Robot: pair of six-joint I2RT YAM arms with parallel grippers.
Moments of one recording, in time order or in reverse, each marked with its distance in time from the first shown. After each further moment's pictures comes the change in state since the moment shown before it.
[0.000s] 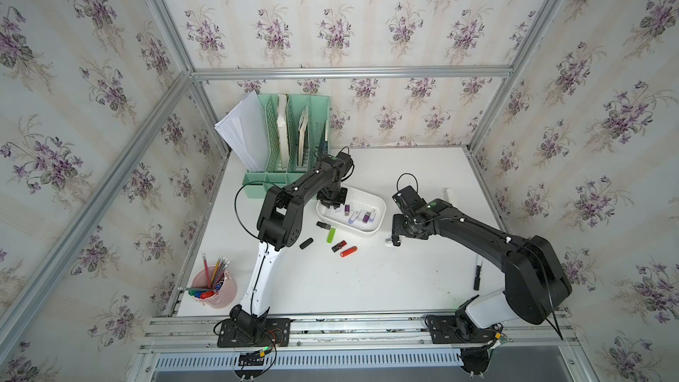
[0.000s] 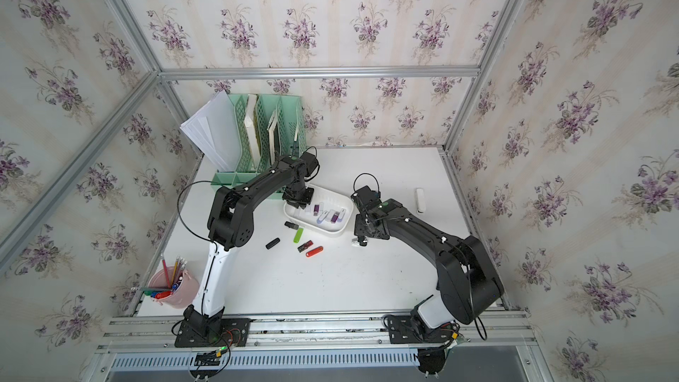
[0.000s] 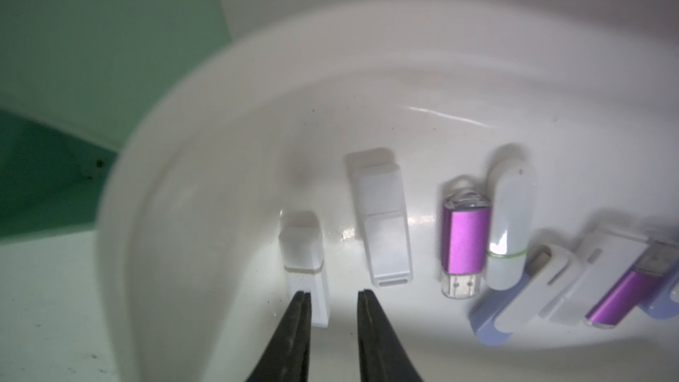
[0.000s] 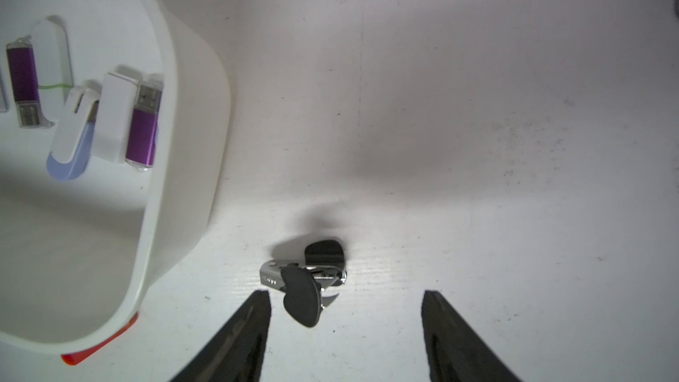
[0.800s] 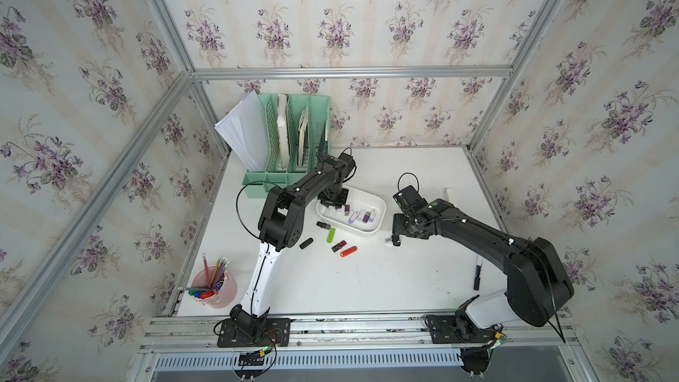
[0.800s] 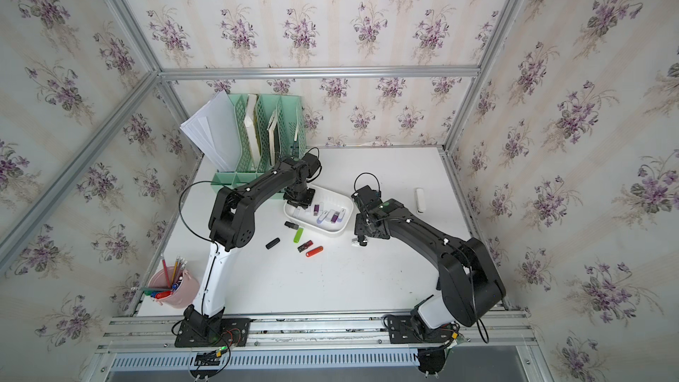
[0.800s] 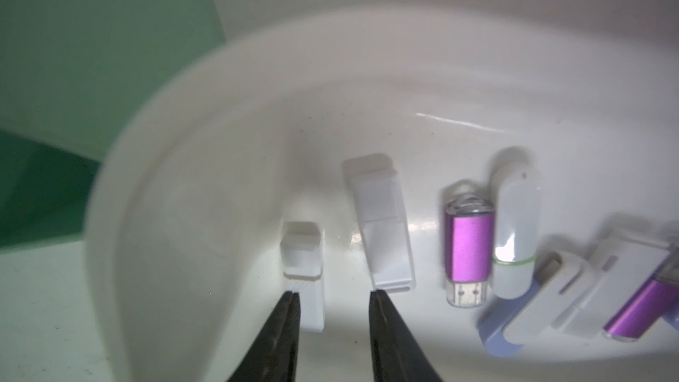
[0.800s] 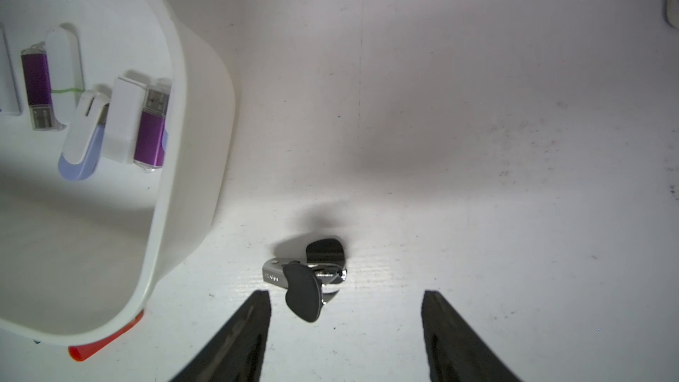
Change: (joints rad) left arm -0.018 0.004 0.002 0.011 -0.035 0.019; right arm 0.001 -0.015 0.001 -0.002 0.004 0.001
